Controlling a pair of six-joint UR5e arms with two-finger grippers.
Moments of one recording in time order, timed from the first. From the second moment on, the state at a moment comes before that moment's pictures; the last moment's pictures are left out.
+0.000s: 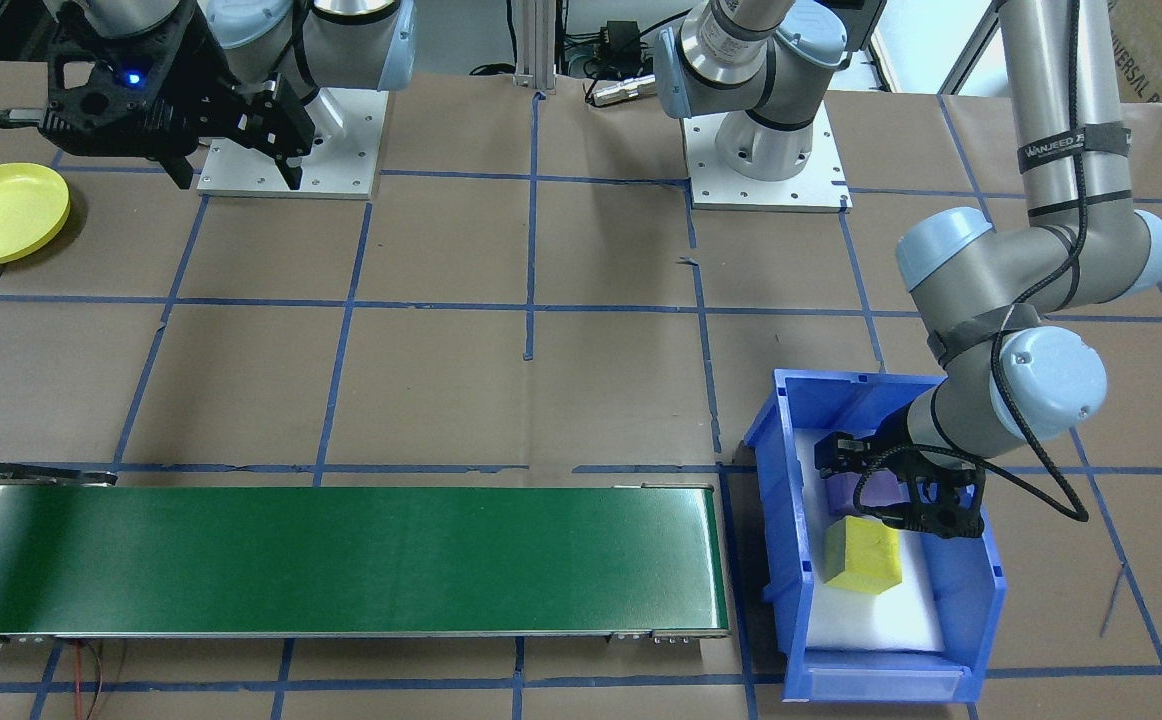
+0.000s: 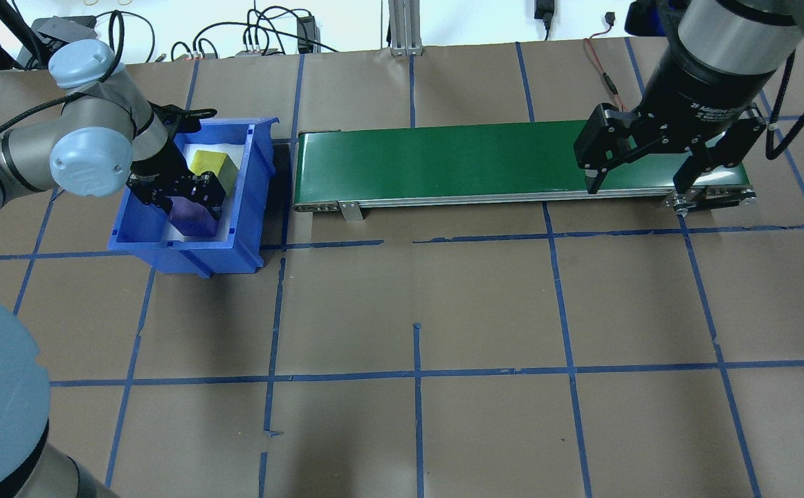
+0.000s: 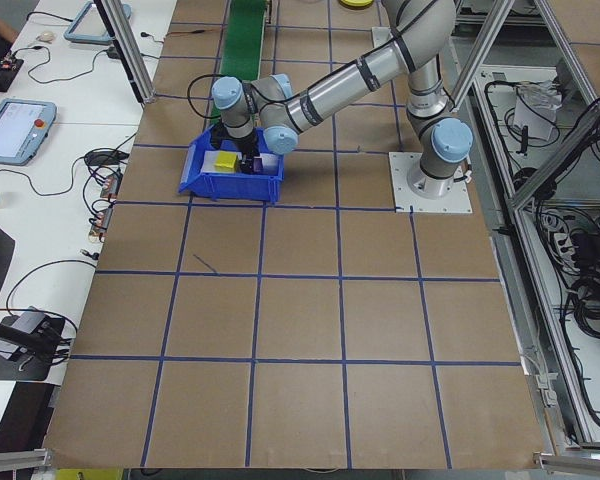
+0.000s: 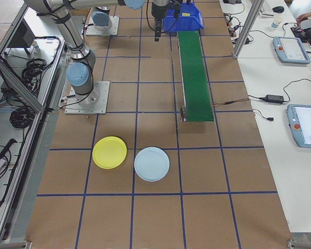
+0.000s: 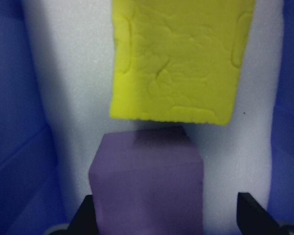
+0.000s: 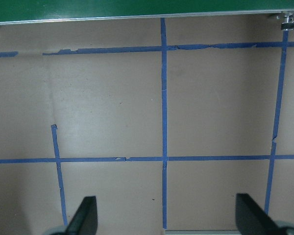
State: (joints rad) left arm -1.34 -2.00 -1.70 -1.16 1.57 0.34; right arm 1.55 -1.66 1.56 -1.40 -1.53 -0.01
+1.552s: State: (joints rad) left arm -1.56 -1.87 -1.62 -1.01 1.36 0.01; right arm 1.52 -1.66 1.56 -1.39 -1.52 -0.01
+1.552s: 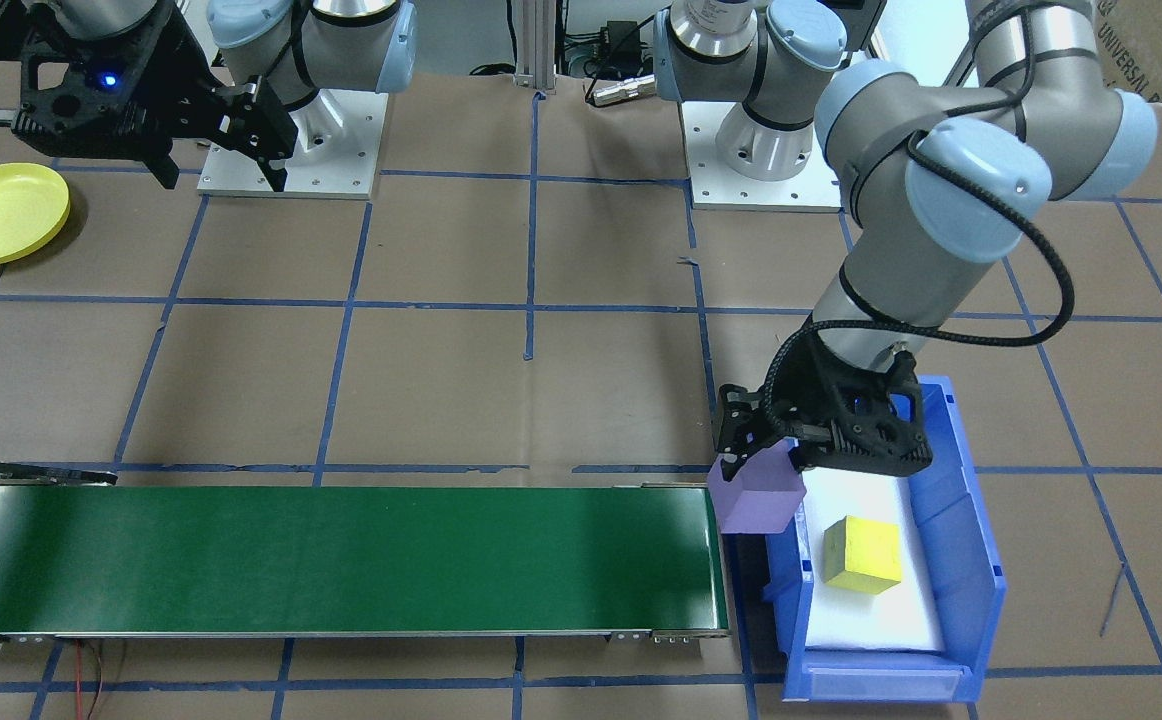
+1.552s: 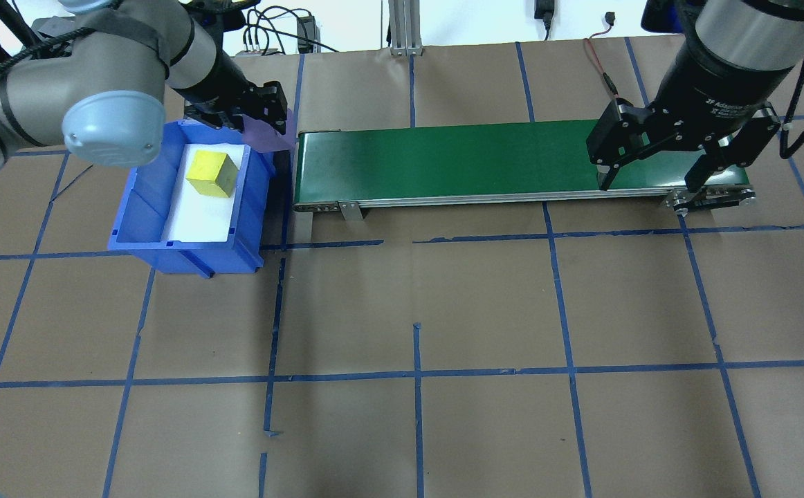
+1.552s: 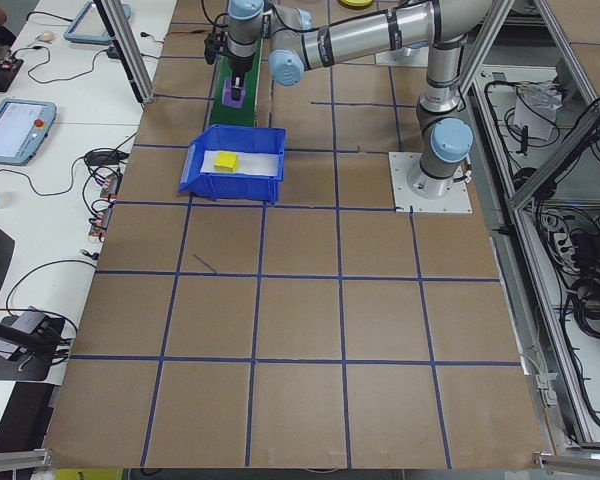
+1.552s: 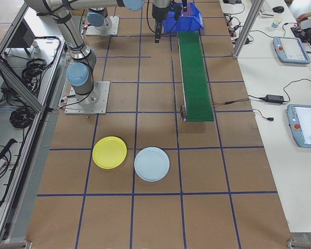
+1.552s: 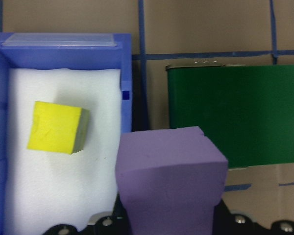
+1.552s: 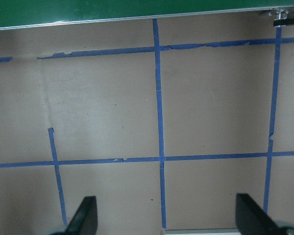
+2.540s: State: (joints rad) left arm -1.60 -1.97 -1.62 -0.82 1.31 -0.06; right arm 1.51 -1.66 1.56 -1.39 -1.52 -0.01
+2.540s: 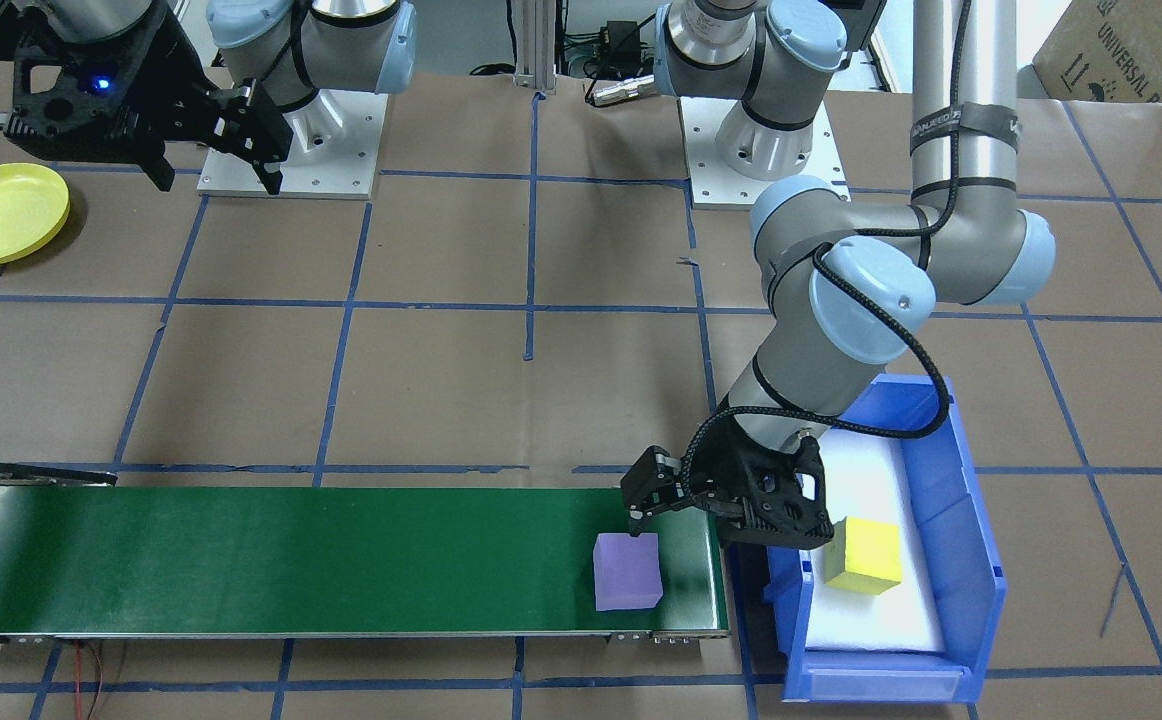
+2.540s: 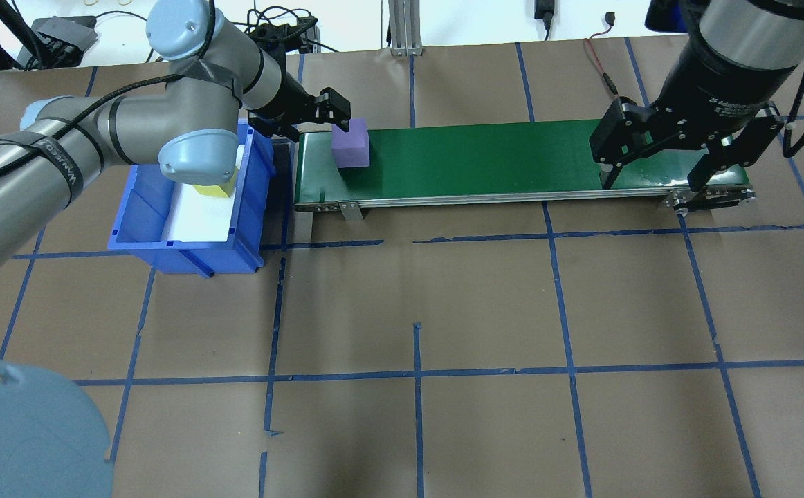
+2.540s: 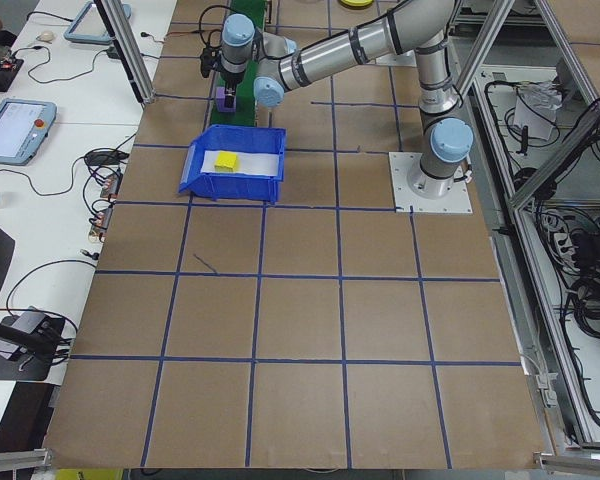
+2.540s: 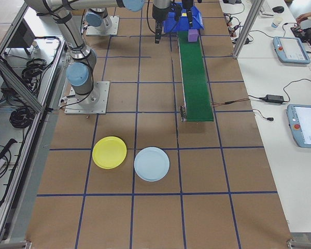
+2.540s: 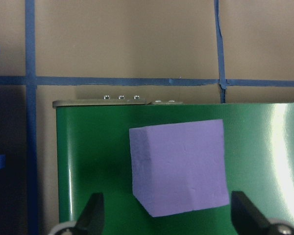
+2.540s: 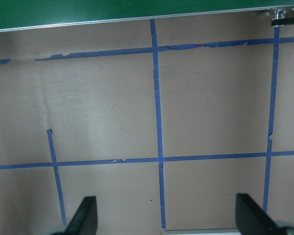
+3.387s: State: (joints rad) left arm -1.36 -1.95 -1.62 -0.89 1.41 0.35; right arm 1.47 -1.61 1.55 -1.40 -1.53 -0.01
